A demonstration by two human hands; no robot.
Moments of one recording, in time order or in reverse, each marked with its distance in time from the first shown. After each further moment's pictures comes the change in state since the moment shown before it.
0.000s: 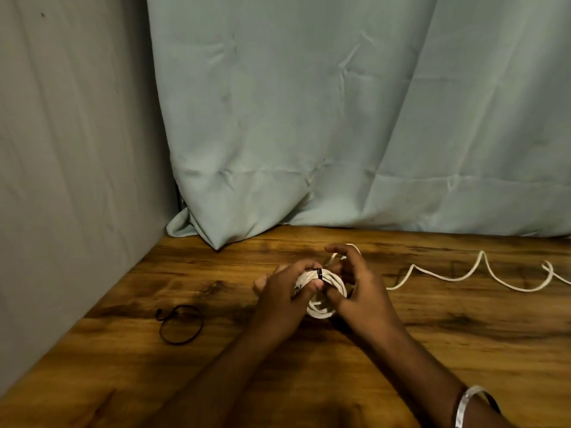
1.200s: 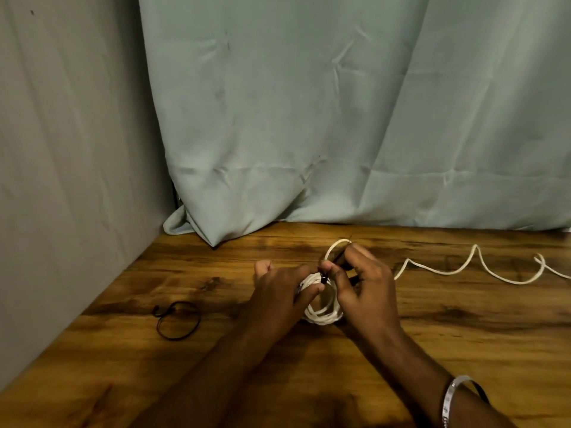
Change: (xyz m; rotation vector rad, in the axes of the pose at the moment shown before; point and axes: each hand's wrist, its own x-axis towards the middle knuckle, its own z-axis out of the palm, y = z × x) left_hand -0.006 0.004 -0.008 0.262 0.016 0.300; right_hand -0.002 -0.001 -0.002 -0.182 0.260 -0.281
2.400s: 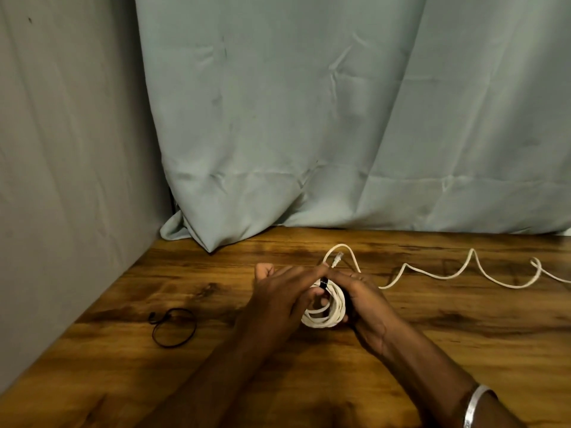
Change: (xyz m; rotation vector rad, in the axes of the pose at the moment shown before) left_hand -0.002 0.005 -0.004 0.109 0.026 0.145; right_hand 0.008 -0.007 -0.004 0.780 -0.339 0.892
